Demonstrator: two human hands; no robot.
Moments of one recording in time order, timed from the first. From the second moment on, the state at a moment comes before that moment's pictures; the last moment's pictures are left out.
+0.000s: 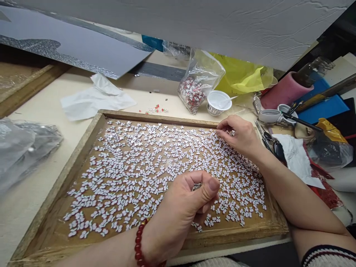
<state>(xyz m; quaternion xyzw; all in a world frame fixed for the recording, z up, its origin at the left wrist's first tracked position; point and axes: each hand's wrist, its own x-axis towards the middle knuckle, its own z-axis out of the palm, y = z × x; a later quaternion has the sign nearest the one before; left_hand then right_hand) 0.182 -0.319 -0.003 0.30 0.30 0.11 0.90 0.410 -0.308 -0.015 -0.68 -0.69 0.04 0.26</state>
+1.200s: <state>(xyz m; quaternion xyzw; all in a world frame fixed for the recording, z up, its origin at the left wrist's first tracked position) 0.186 -0.318 -0.008 0.28 0.34 0.15 0.89 0.366 -0.336 0.008 -0.40 -0.74 0.38 0.38</state>
